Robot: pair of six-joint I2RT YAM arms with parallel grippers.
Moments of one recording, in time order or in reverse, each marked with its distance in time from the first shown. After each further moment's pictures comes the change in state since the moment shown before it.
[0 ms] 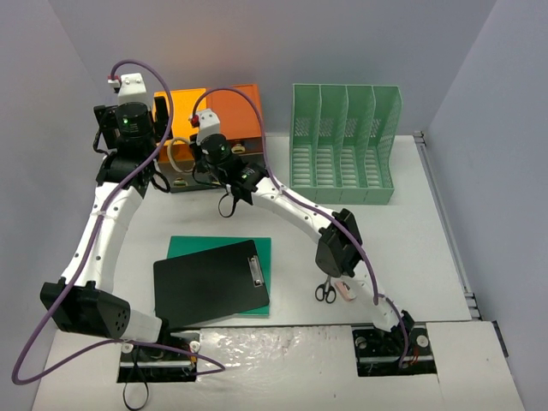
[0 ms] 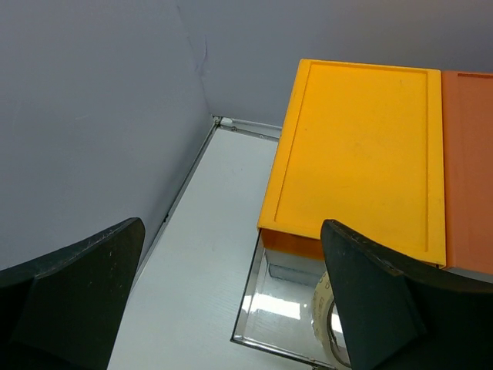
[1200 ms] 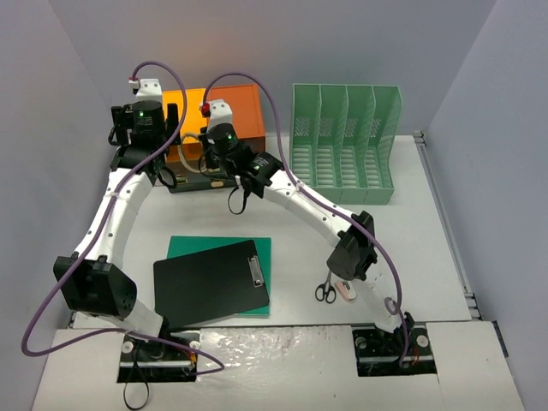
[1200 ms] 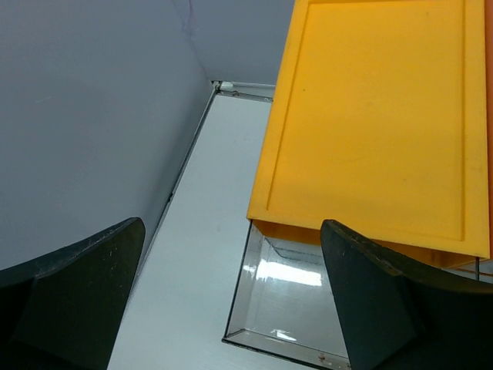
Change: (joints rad) left arm -0.005 0.128 0.041 -0.056 0.005 0.033; right arm -0.008 -0.128 0.015 -0.251 0.045 0.080
